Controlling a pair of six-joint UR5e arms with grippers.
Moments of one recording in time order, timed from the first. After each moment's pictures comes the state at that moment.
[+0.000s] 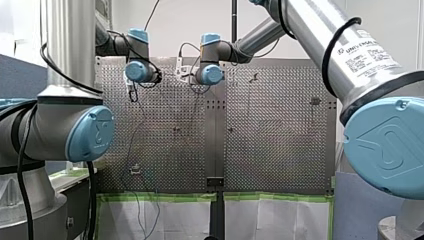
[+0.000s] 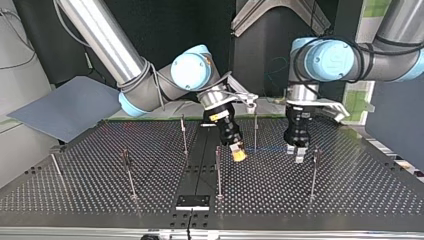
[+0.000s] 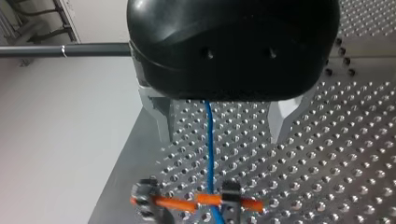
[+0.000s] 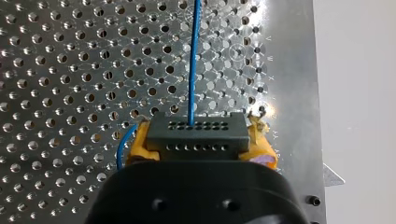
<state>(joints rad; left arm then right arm) -0.03 -1.58 -1.86 -2.68 -1.57 -1.71 2.43 -0.95 1.07 -0.26 1.61 1.64</state>
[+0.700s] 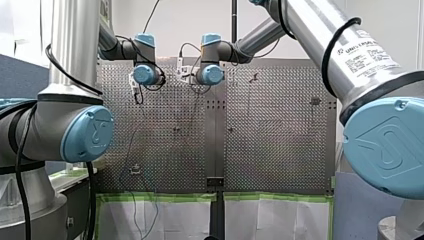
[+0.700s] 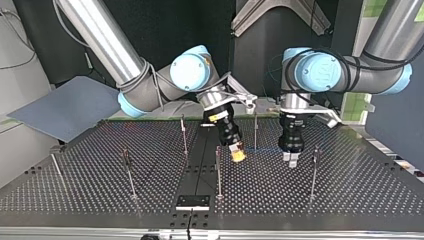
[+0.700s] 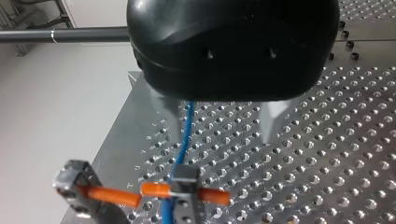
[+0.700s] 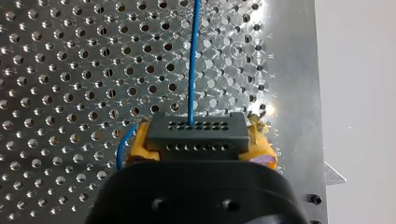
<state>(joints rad) -0.07 -1.65 -1.81 -2.67 -1.63 -1.71 2.43 -0.95 1.07 -0.26 1.60 1.64</state>
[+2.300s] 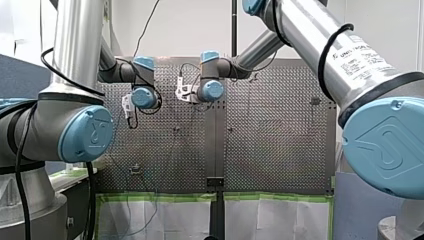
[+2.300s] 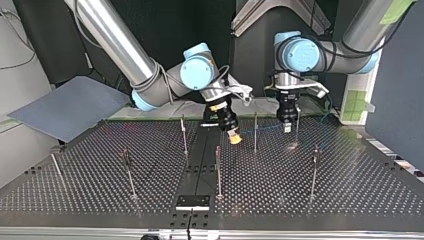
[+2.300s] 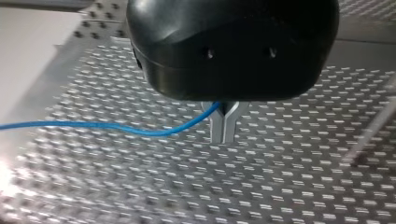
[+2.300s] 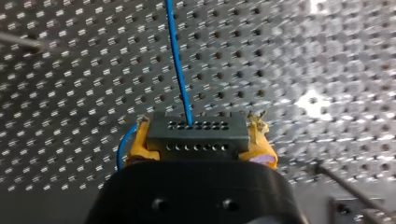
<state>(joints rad) -0.09 -1.72 -2.04 -2.50 -1.75 -1.72 2.42 -0.89 1.14 -0.24 1.62 1.65</state>
